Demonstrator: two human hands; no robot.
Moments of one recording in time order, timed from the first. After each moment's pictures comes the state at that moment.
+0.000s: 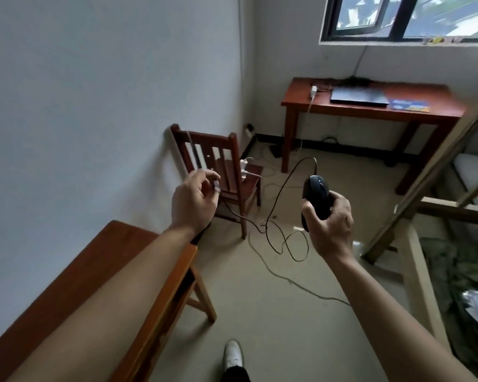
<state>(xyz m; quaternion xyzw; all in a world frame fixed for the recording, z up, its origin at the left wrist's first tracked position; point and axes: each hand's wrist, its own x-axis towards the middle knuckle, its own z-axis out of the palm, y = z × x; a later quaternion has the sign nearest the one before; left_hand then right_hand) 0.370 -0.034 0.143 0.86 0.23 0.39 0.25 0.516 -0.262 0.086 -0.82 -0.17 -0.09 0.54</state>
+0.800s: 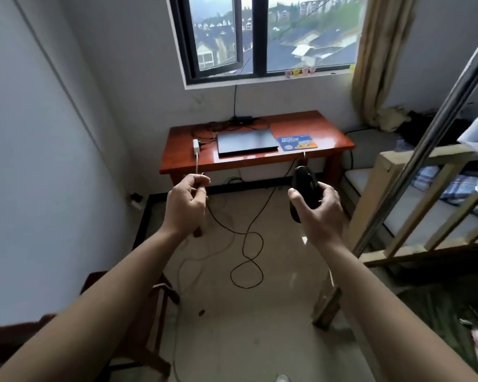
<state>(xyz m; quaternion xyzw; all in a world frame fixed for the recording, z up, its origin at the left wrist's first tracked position) 1.044 0.020 0.165 0.84 0.04 0.26 0.47 1.087 -0.245 0.127 -0.81 0.01 -0.20 0.55</state>
